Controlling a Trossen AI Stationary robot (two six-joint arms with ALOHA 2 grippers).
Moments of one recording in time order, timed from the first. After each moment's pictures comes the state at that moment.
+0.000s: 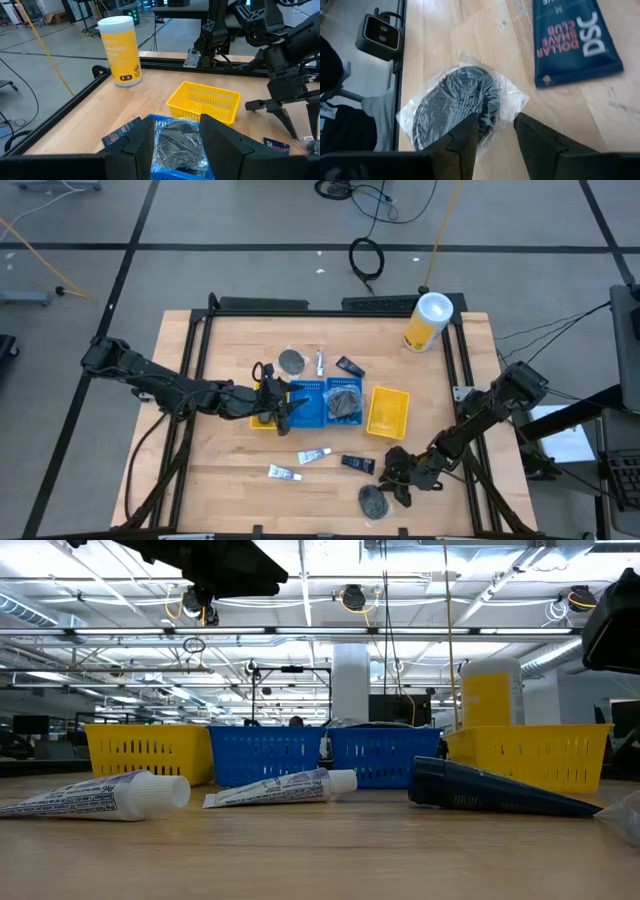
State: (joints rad) left arm -0.27 1.29 0.72 0.31 -0.54 -0.08; right arm 0.77 1.71 0.48 0.51 0.26 1.06
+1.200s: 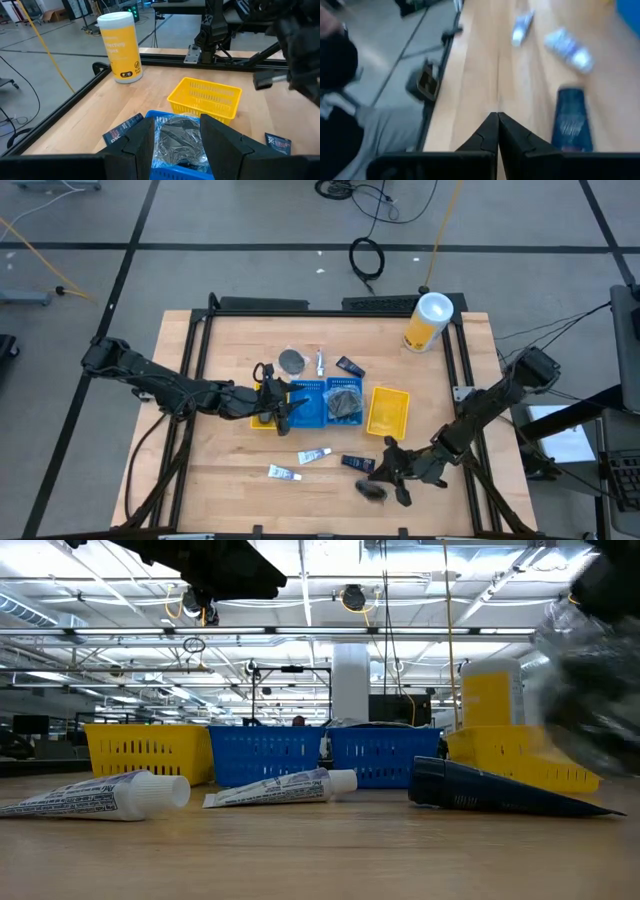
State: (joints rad) left arm -0.27 1.29 0.72 0.29 -0.54 -0.08; right arm 0.73 1.48 0.58 0.40 0.37 0.66
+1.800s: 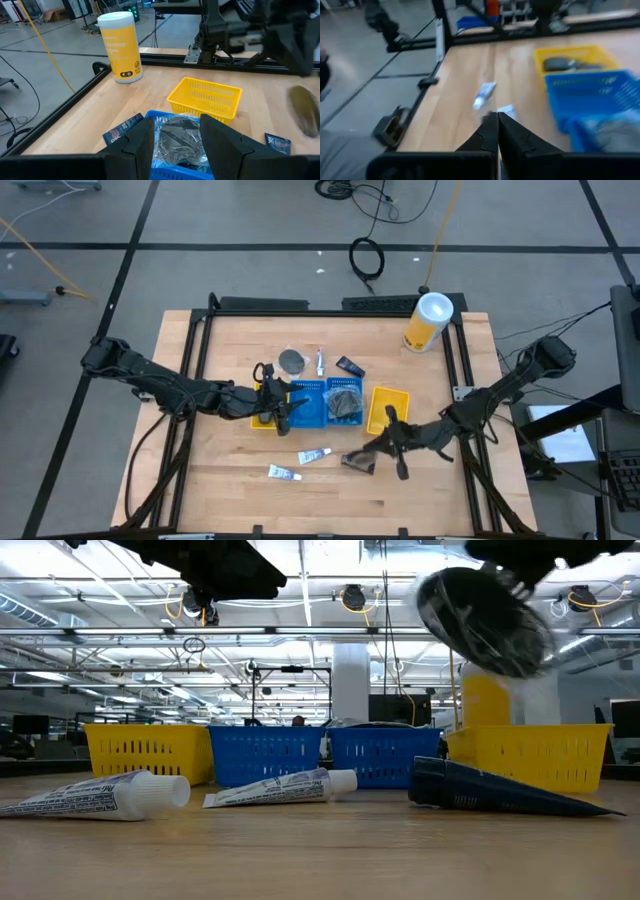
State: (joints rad) left arm -0.27 1.29 0.72 0.29 -0.54 -0.09; right arm 0.57 1.22 0.58 0.32 0.40 0.31
